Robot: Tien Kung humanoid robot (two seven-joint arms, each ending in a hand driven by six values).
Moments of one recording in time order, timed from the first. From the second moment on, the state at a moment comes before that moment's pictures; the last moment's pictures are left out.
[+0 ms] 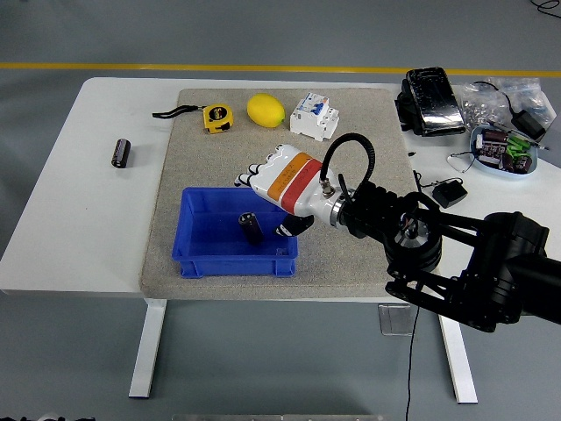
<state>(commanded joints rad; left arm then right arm) -0.23 0.16 -0.32 -0.22 0.65 0.12 0.20 0.94 -0.19 0.28 1.34 -2.27 -0.07 -0.19</state>
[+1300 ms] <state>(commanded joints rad) -0.23 0.15 -0.34 -0.22 0.67 0.13 0.20 1.03 -0.33 0.14 1.11 -2.27 0.03 0.03</state>
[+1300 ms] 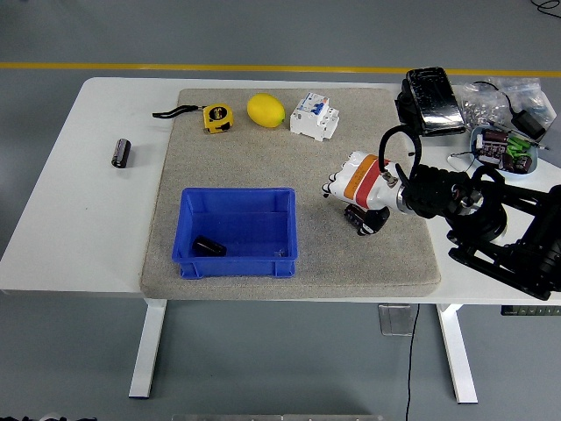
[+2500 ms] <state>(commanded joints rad) -0.24 0.15 -0.34 -0.23 0.69 0.12 0.20 1.02 -0.30 0.09 0.96 -2.27 -0.07 0.11</state>
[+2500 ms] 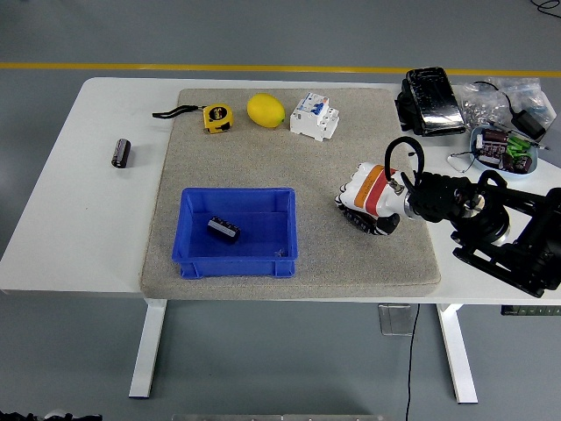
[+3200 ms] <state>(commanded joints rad) -0.24 0.15 -0.34 -0.23 0.69 0.12 0.20 1.02 -0.31 0.11 0.99 -2.27 -0.11 0.10</state>
